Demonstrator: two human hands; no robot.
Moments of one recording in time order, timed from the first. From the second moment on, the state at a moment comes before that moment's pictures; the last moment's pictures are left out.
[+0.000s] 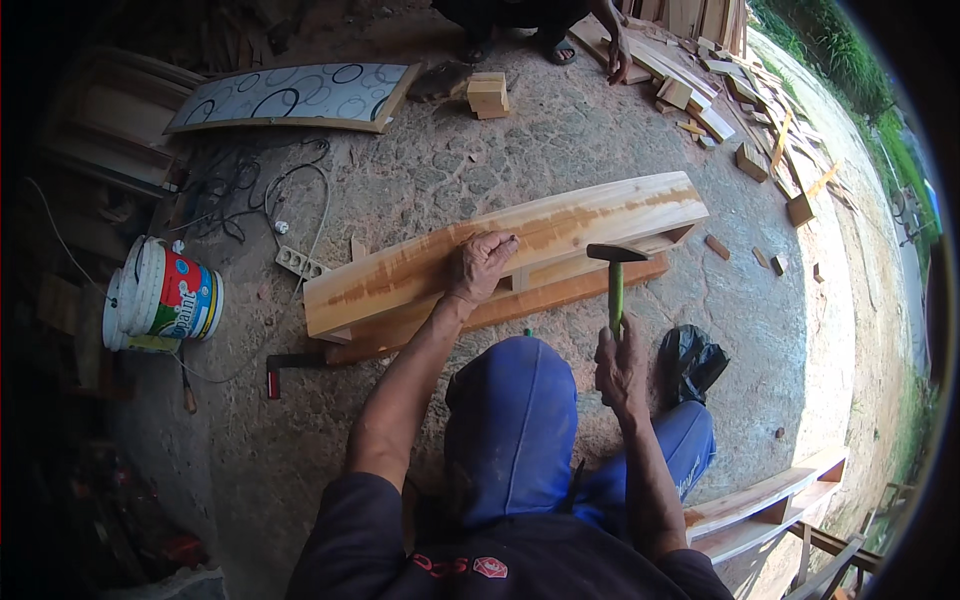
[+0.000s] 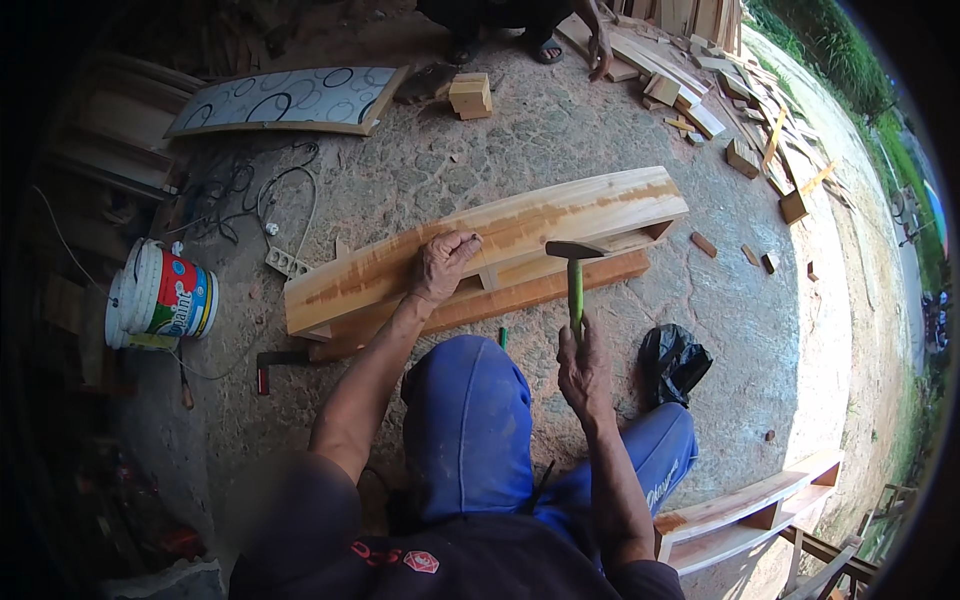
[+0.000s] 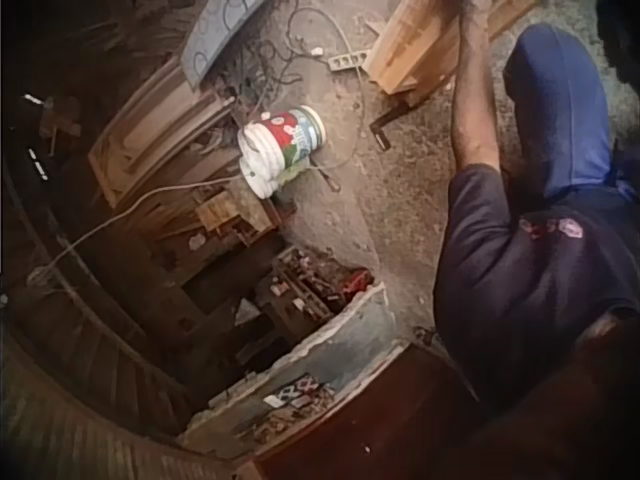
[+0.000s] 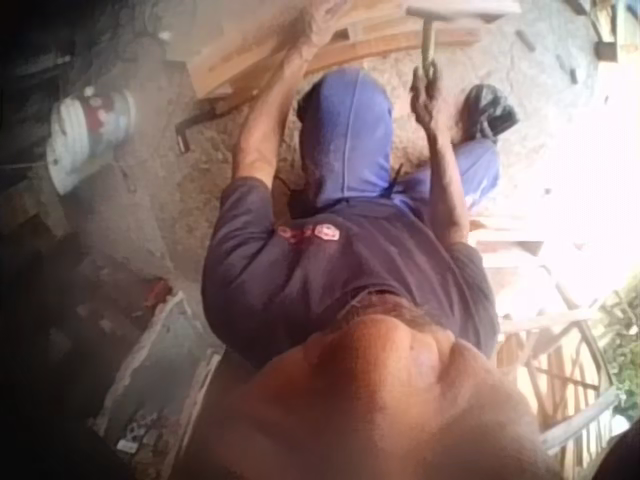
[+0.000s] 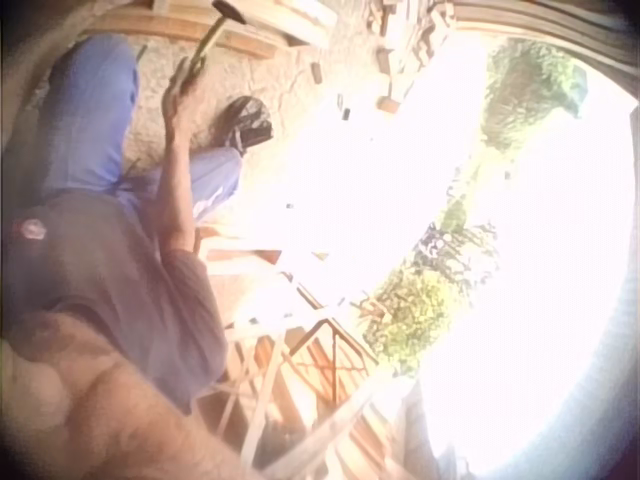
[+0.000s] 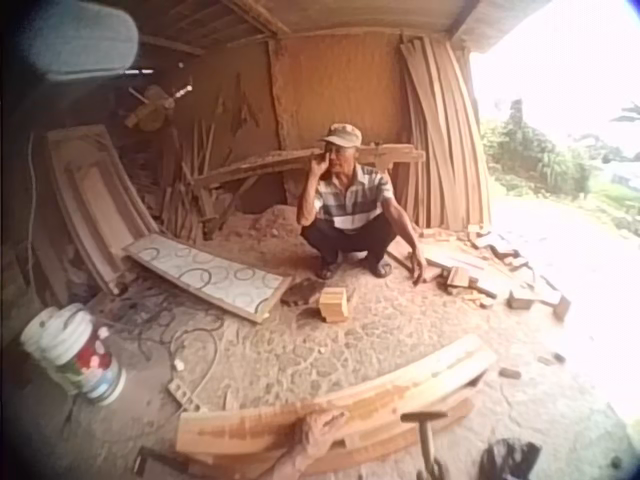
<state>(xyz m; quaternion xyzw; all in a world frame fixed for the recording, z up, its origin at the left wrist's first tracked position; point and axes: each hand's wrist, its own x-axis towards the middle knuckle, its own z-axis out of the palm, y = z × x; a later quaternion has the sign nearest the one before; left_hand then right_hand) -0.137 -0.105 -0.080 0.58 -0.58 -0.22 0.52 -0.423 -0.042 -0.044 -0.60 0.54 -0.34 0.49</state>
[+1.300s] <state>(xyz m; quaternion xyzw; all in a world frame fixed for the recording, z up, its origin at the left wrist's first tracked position) -0.140 -0.098 -0.081 0.63 -0.62 -0.13 0.45 -0.390 -0.070 0.004 -0.83 0.40 -0.23 0.32</state>
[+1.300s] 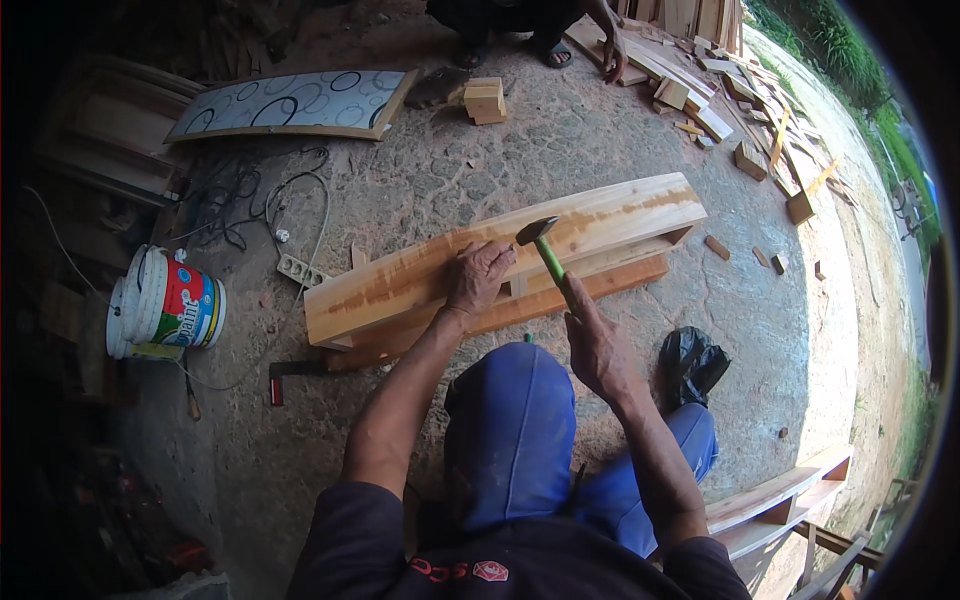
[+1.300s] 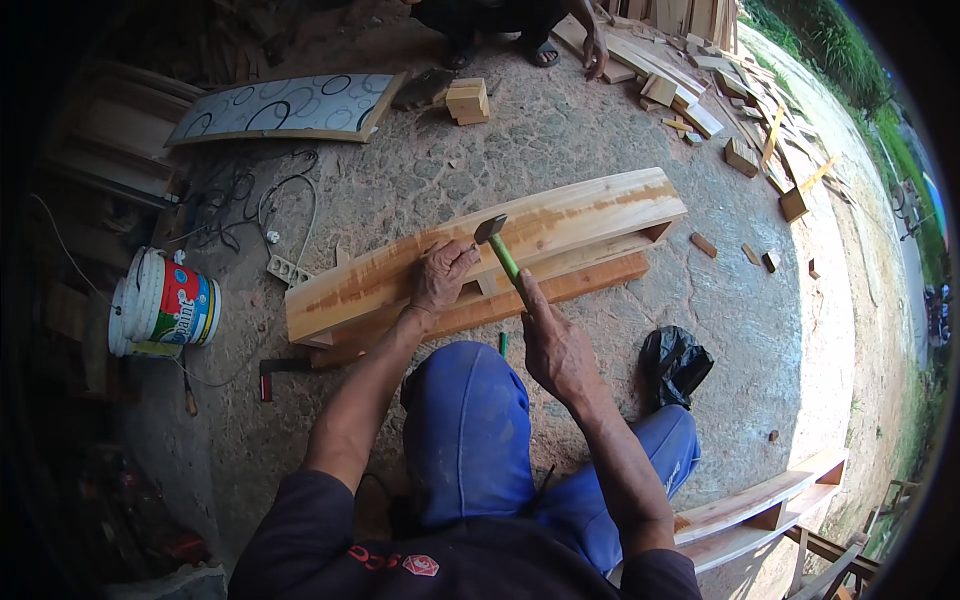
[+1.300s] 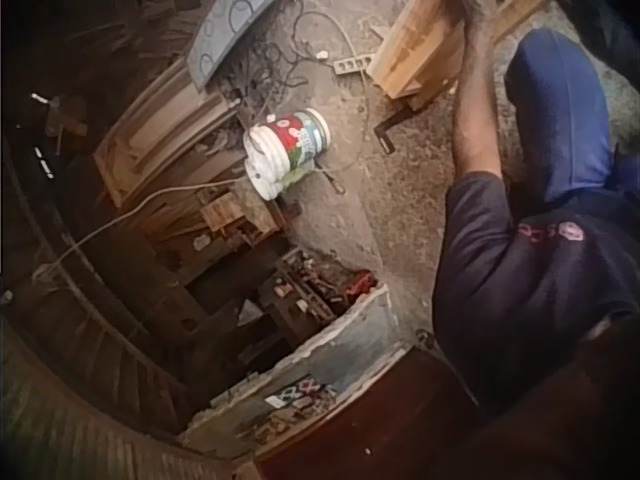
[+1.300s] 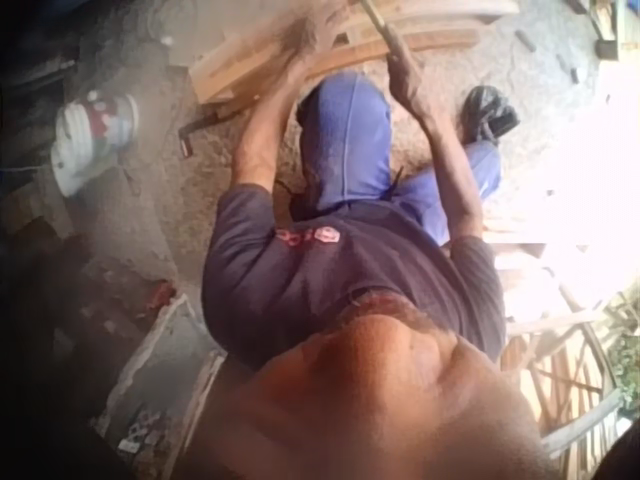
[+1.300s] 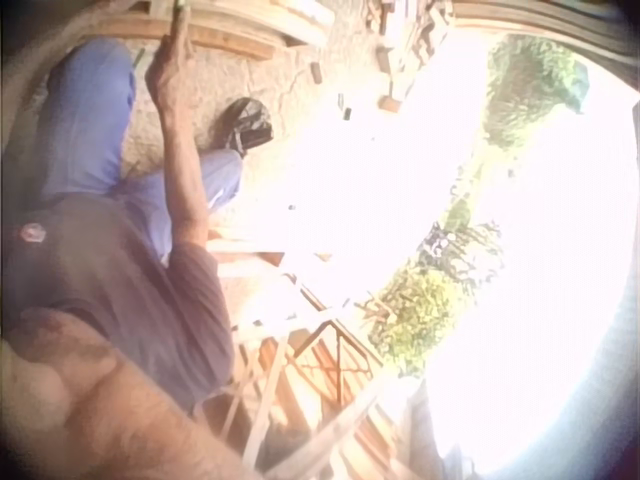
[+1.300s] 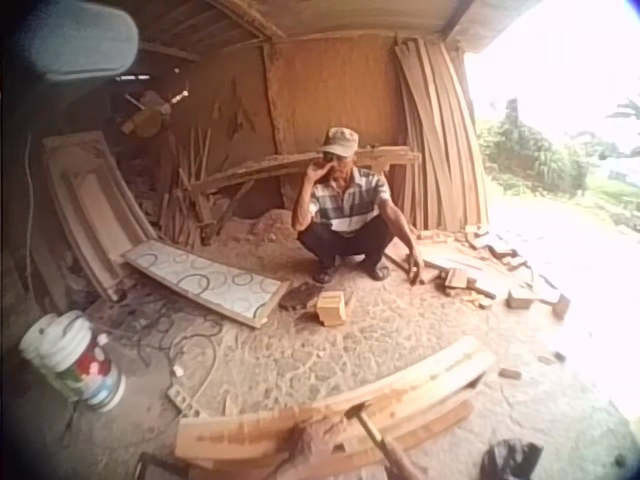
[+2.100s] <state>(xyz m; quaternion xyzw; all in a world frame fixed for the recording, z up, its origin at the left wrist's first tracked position) -0.140 -0.096 -0.084 0.61 -0.64 -0.08 0.46 -0.389 -0.077 0.011 -0.84 0.39 -0.20 0.30</state>
